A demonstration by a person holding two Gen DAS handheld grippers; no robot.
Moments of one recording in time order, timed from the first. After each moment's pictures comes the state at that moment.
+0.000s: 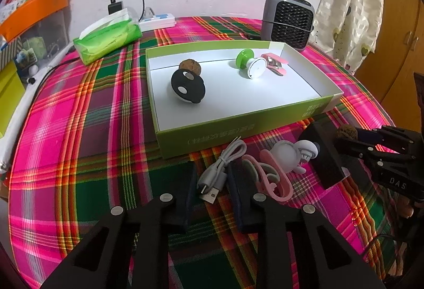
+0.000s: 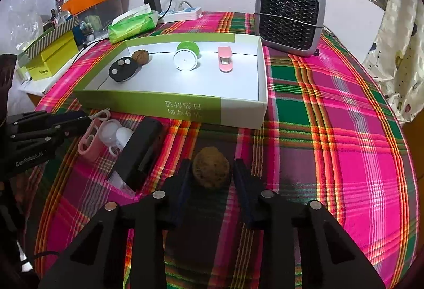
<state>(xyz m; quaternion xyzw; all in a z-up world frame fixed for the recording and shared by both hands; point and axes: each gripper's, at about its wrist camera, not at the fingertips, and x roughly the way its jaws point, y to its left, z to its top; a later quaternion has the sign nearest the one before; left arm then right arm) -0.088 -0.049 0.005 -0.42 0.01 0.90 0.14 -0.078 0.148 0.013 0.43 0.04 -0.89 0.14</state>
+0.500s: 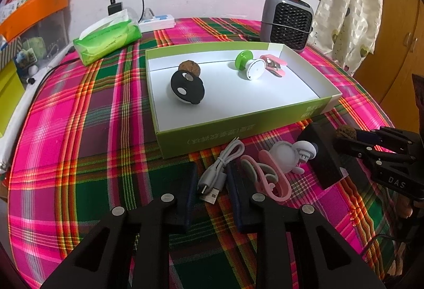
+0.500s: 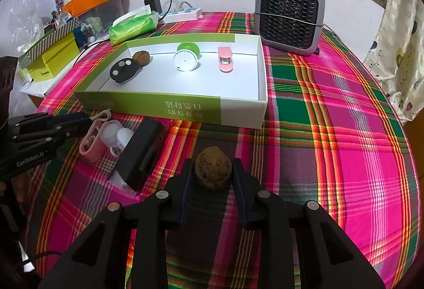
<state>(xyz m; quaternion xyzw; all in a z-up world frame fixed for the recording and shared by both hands) -0.085 -0.049 0.005 -0.42 0.01 0.90 0.14 -0.078 0.150 0.013 0.43 0.03 -0.89 0.14</state>
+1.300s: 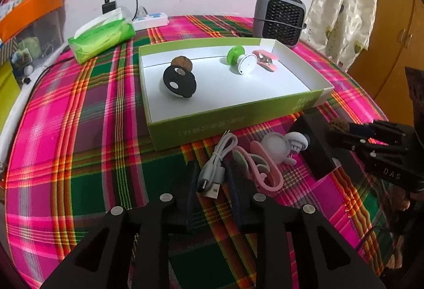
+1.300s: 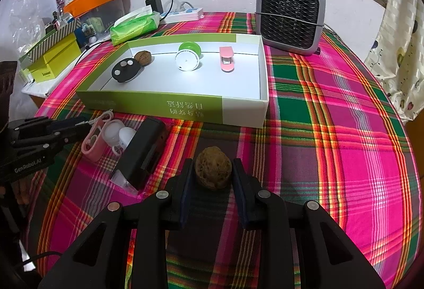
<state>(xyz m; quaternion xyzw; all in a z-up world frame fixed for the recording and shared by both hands) -0.079 -0.046 0.004 -0.42 0.02 0.89 0.15 -0.077 0.148 0.013 0.43 0.03 -0.89 0.14</state>
